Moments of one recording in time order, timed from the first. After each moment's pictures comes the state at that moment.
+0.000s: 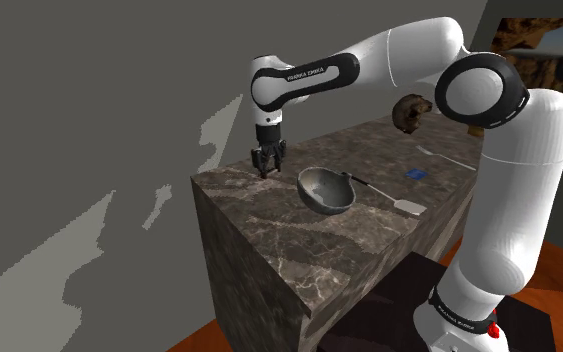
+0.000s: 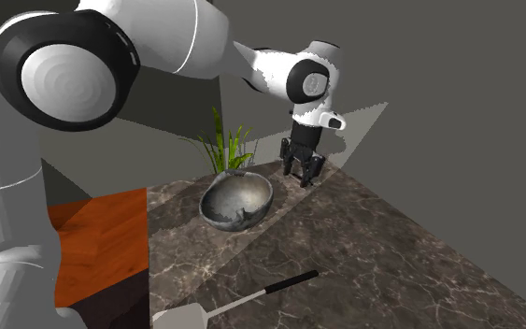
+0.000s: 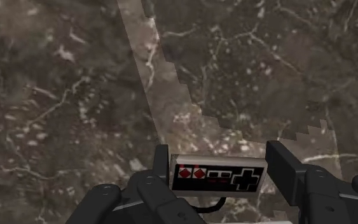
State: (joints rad) arm -0.16 0.24 0.21 -1.69 0.02 1.78 0.06
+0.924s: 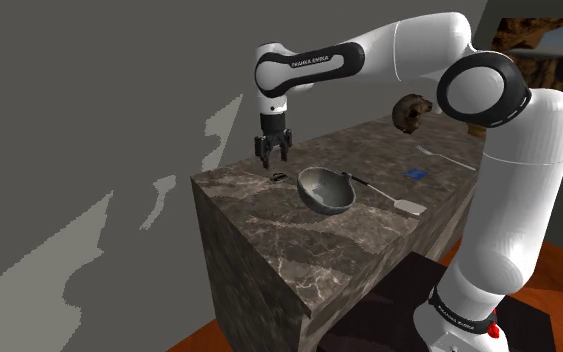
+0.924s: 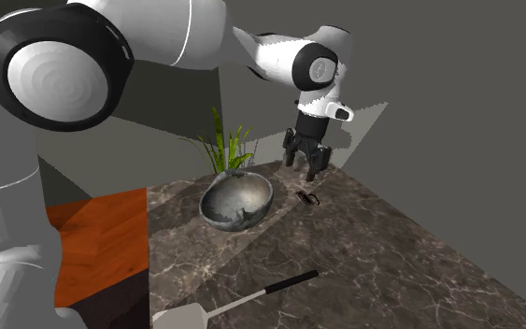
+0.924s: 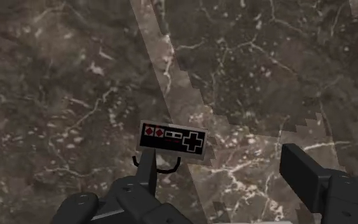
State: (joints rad) arm -0.17 0.23 0.19 -1.63 0.03 1.69 0.08
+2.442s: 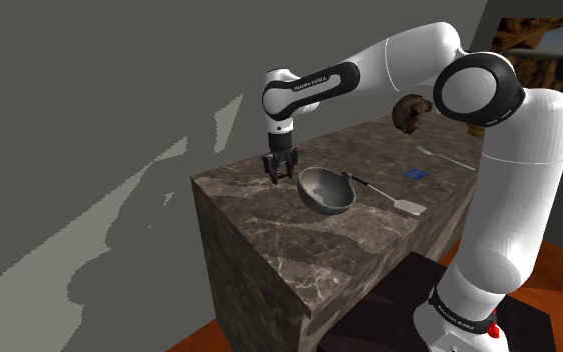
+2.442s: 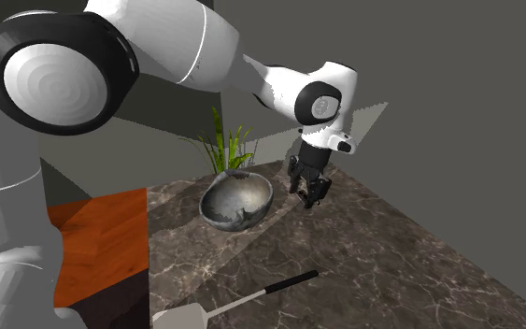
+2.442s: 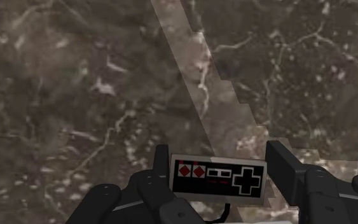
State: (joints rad) arm -0.20 0.24 0.16 -1.78 0.04 1.83 0.09
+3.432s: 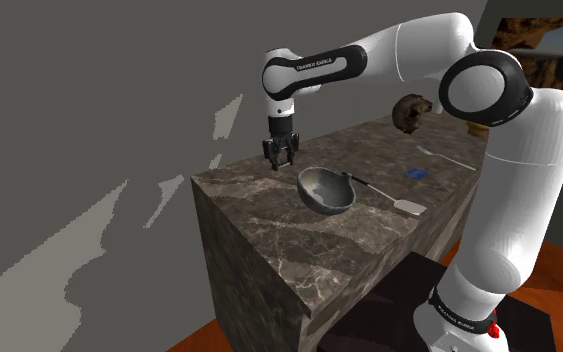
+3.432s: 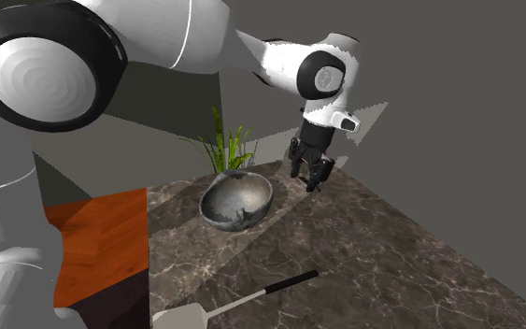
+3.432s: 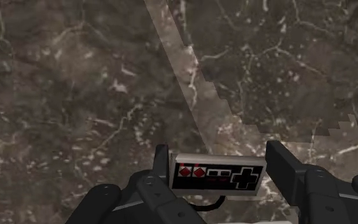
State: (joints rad) arm -0.20 0.21 0.17 -1.68 0.05 1.70 0.10
